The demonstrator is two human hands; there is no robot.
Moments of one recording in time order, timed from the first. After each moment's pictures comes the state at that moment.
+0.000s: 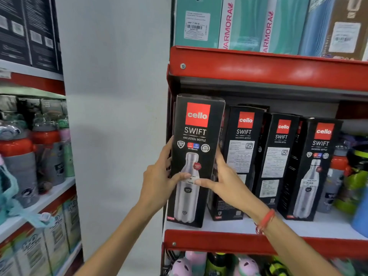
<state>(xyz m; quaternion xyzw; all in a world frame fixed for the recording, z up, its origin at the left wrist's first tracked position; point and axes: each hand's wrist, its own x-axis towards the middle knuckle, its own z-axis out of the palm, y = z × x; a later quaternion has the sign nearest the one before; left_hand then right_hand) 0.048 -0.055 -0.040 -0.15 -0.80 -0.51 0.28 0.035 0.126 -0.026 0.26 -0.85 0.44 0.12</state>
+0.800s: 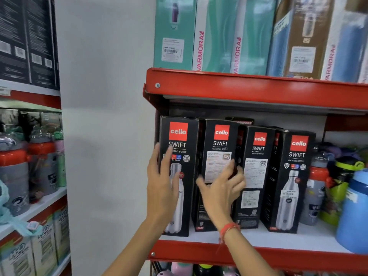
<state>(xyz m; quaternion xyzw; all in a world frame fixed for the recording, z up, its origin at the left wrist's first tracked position) 0.042 0.015 -0.046 -0.12 -0.74 -0.37 0.54 0.011 0.139 -0.050 -0.08 -0.83 0.34 0.43</state>
